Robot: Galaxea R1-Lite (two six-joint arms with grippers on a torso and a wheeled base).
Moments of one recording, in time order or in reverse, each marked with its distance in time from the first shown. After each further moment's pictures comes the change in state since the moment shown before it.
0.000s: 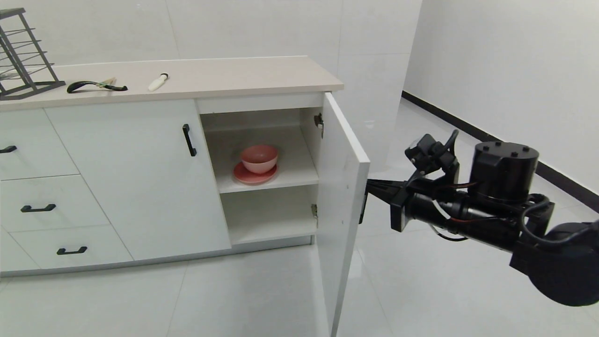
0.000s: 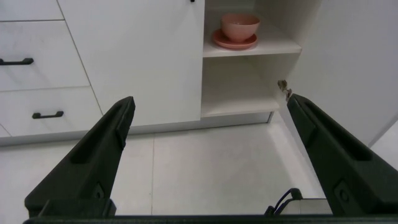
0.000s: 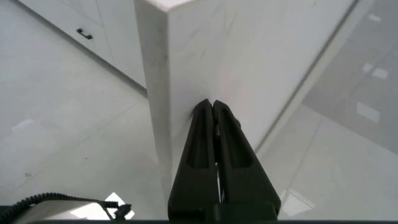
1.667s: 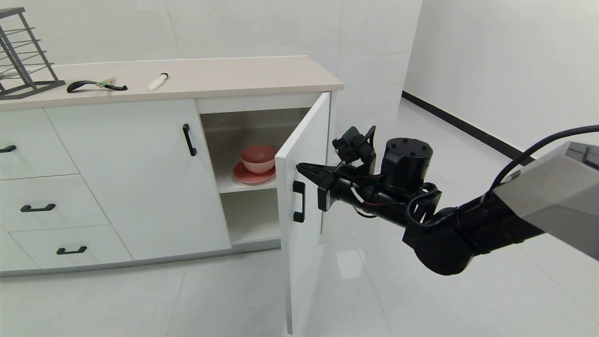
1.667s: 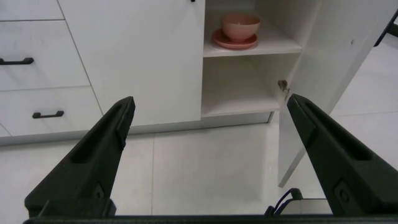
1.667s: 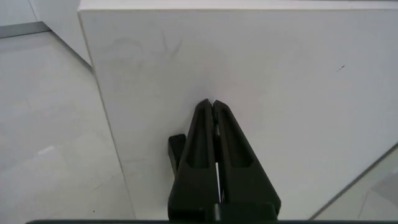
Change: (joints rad) left arm 0.000 0.000 0.000 0.000 0.000 0.000; right arm 0.144 0.330 -0.353 -0.169 0.000 0.056
